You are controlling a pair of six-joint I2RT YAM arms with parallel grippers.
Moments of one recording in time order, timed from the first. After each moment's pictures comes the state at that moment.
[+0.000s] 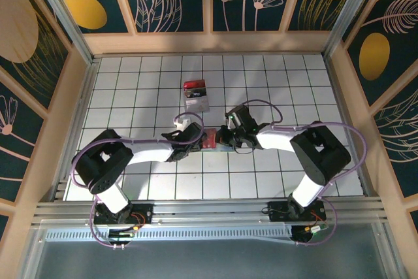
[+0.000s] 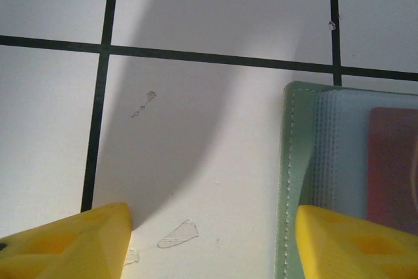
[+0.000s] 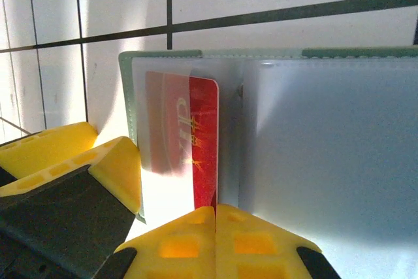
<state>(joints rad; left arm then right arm) -0.86 1.67 0.76 -0.14 -0.38 -0.87 0.67 1.66 0.75 0.04 -0.38 0.80</state>
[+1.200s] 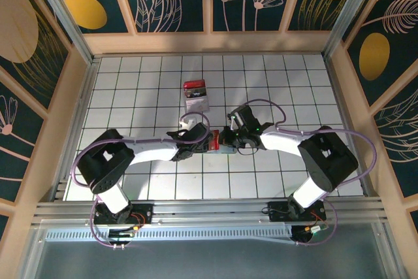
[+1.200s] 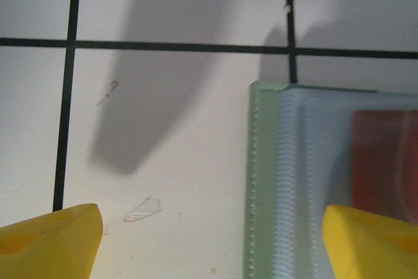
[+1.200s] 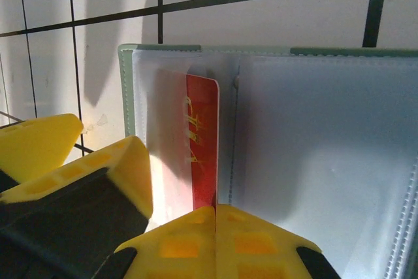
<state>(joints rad) -0.90 1.70 0.85 -0.26 -0.41 -0.87 0.66 1.59 0.75 -0.07 -0.36 0.76</state>
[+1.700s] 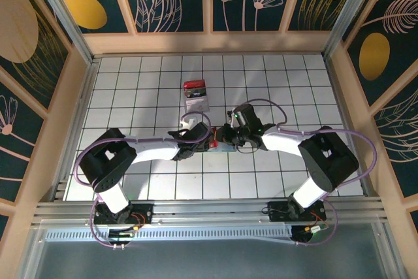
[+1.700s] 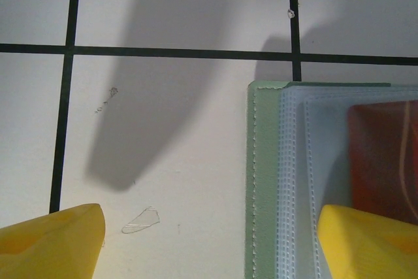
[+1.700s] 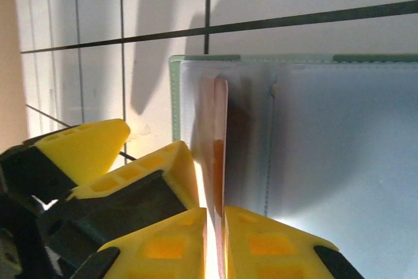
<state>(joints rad) -0.90 1.72 0.86 -0.25 -0.42 -0.87 0.64 1.58 0.71 0.07 -0.45 0.82</state>
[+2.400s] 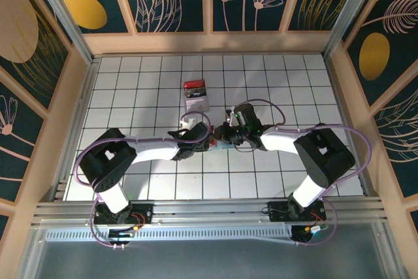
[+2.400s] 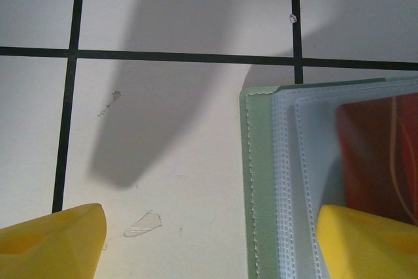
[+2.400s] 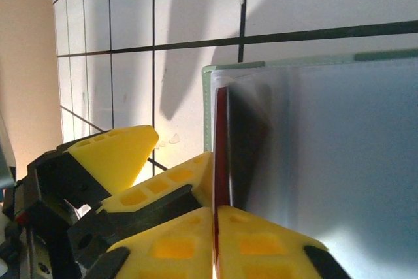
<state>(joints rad) -0.90 1.72 0.85 -0.25 -0.42 -0.87 0.64 1.63 0.70 0.18 -0.49 0.86</state>
